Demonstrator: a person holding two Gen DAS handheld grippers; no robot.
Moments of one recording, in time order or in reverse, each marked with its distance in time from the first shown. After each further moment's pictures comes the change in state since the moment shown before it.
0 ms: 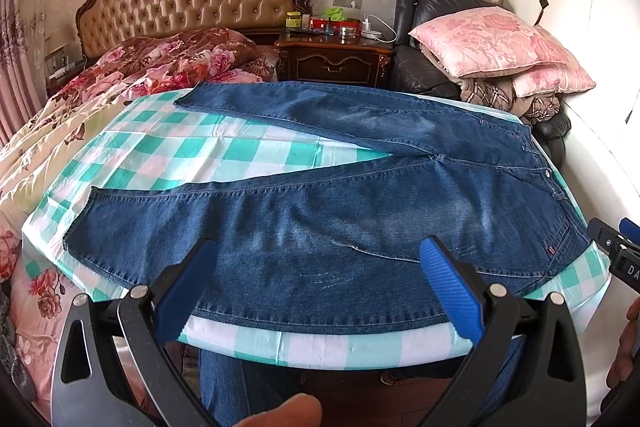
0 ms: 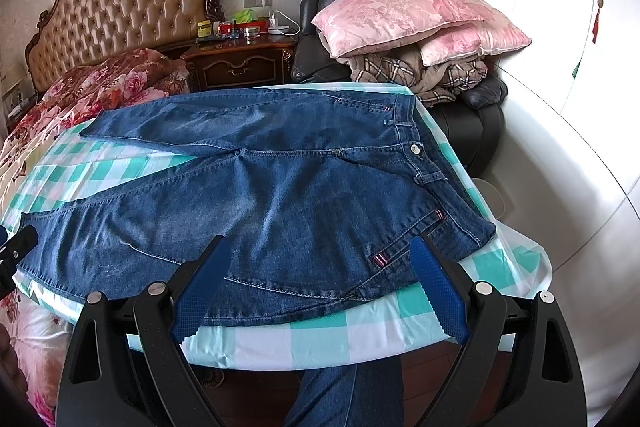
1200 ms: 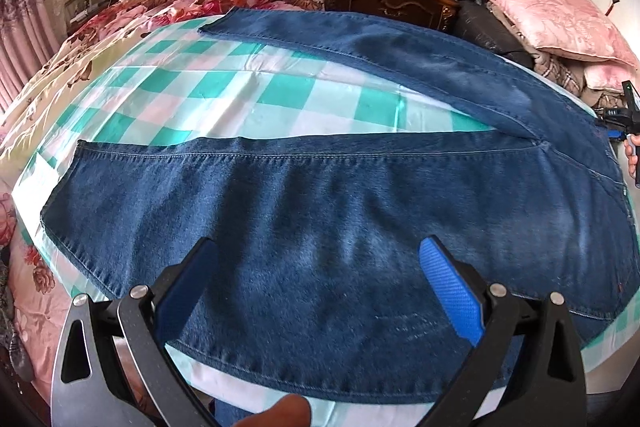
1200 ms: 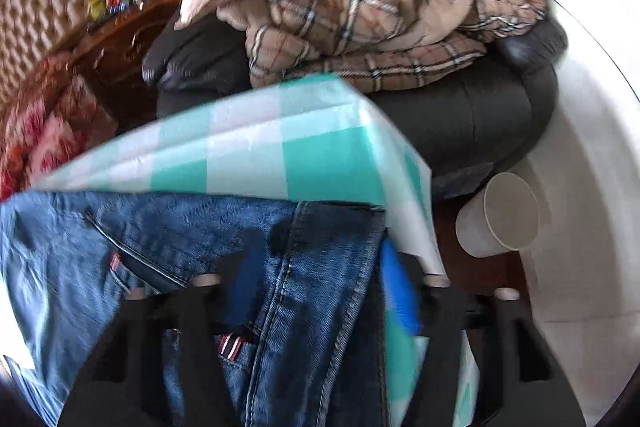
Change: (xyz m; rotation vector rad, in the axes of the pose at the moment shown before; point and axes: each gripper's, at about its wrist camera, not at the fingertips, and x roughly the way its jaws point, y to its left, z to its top) left arm 0.142 0.071 0.008 -0.120 0.229 0.118; right arm 0.428 -0.172 0.230 0.111 0.358 0.015
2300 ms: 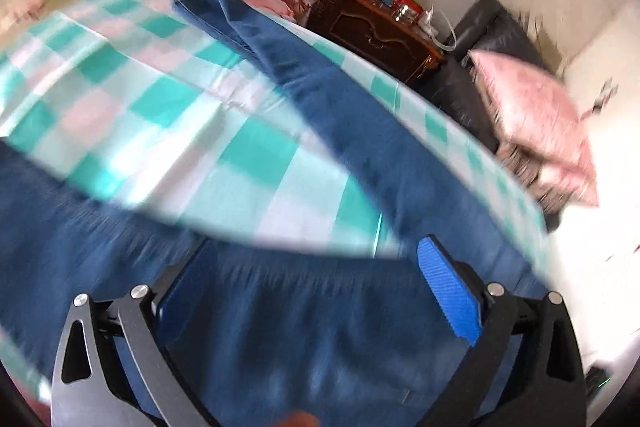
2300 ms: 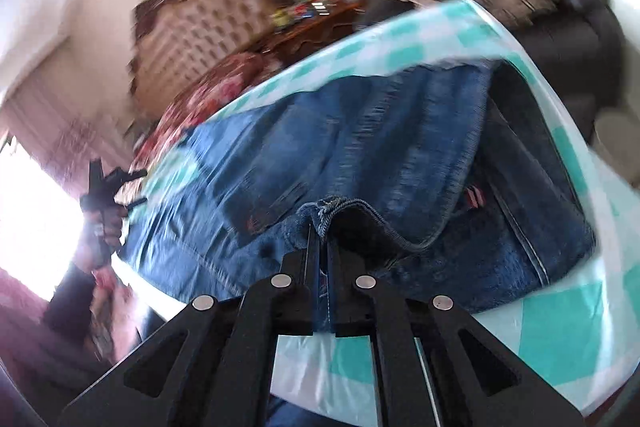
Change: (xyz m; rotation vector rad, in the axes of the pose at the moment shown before) left arm 0.069 0.059 0.101 -0.295 0.031 -0.376; right arm -0.167 -0.023 -0.336 0.005 -0.151 0.646
